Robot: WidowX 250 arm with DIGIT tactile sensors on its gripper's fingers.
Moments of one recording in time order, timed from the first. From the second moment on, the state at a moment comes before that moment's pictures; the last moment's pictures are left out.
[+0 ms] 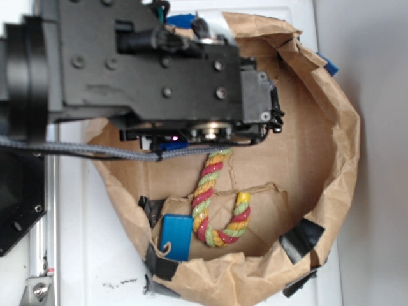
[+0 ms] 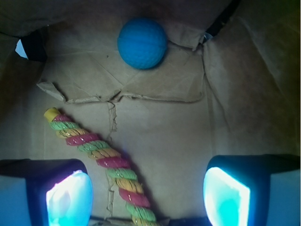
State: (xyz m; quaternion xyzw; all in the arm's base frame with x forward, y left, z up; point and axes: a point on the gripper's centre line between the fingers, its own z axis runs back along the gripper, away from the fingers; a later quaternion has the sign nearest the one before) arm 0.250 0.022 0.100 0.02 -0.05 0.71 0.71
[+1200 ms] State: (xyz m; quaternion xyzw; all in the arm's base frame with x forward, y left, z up) arm 0.281 0.079 0.063 0.08 -0.07 0.69 0.71
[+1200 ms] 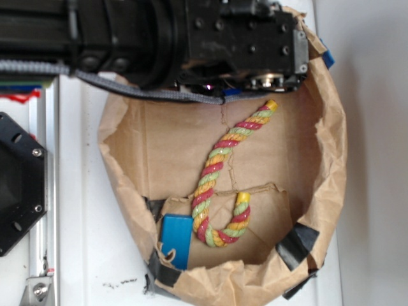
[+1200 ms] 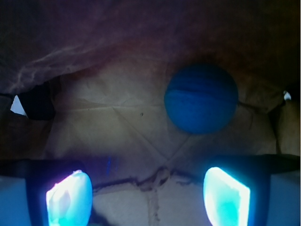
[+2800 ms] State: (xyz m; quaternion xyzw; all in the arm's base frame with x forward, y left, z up) arm 0.253 0.071 0.056 0.11 -0.13 0.70 0.69
